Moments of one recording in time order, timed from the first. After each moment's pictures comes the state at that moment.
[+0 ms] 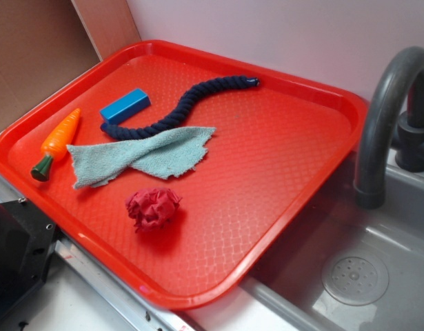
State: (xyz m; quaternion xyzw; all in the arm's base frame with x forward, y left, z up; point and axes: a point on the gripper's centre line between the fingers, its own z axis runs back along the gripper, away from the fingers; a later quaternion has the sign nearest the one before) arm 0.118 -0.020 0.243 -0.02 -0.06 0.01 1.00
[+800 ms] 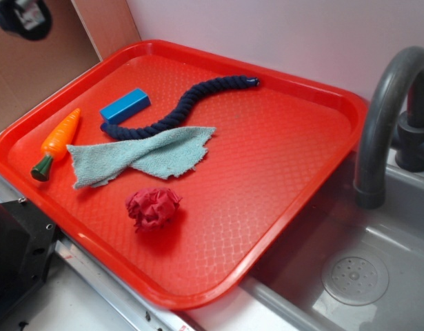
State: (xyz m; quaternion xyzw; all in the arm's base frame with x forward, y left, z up) arm 0.149 -0.048 0.215 -0.04 -0.05 0.07 1.00
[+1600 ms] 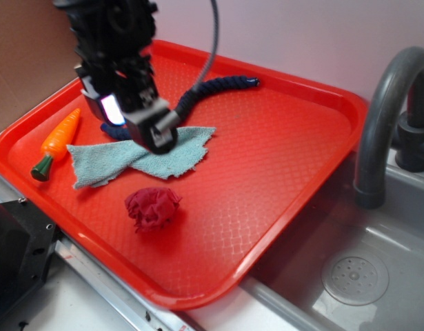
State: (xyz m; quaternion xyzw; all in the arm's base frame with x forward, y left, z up) arm 0.176 -0.110 0.111 -0.08 0.06 -0.02 1.00
